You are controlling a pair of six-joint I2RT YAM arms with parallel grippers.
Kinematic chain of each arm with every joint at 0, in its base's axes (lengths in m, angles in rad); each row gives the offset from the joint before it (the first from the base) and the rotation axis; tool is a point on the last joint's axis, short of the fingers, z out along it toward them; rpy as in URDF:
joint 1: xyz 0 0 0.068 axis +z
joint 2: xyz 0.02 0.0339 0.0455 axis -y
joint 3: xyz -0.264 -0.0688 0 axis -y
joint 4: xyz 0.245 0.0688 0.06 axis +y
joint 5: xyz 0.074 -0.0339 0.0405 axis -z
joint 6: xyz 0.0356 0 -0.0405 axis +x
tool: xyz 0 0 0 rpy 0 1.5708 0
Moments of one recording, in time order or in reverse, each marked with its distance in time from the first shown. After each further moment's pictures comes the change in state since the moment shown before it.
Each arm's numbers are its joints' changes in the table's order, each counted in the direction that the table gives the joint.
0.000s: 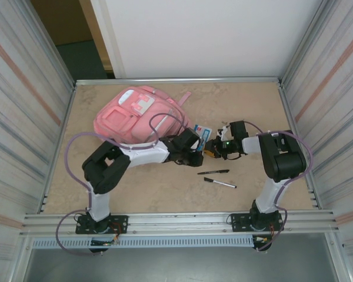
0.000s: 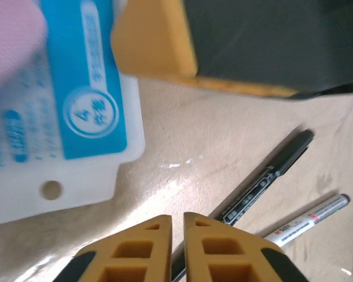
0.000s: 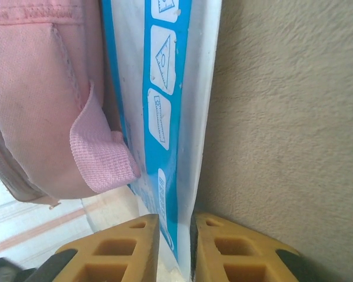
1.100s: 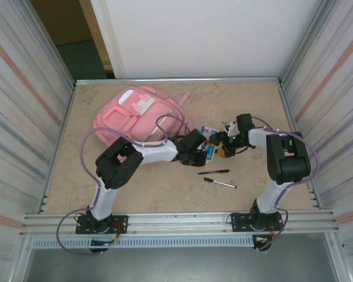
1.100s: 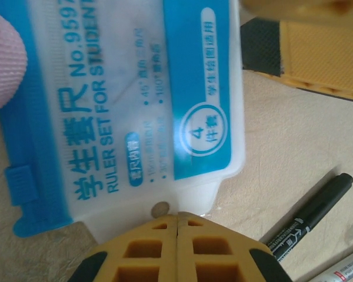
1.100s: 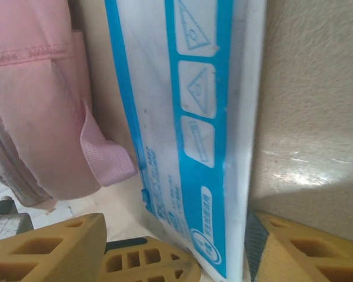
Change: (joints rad) left arm -0.026 -0.155 0.111 0.014 0.001 -0.076; right arm -0.077 0.031 0.138 0.351 0.045 -0.131
